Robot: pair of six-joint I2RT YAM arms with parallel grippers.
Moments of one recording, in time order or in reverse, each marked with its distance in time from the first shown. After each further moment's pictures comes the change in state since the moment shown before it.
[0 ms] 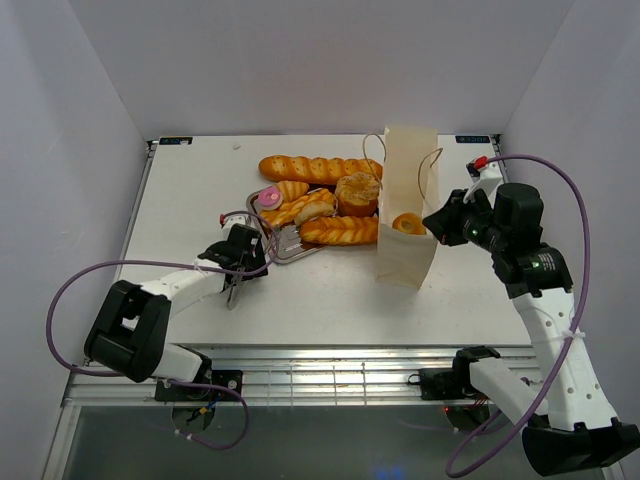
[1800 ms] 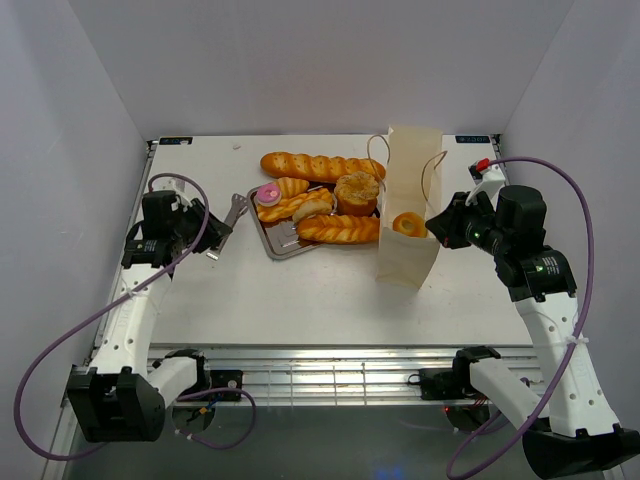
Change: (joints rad) left arm 0.417 -0.359 0.292 -0.342 0.605 -0.097; right arm 0.000 -0.020 0.015 -0.049 0.024 -0.007
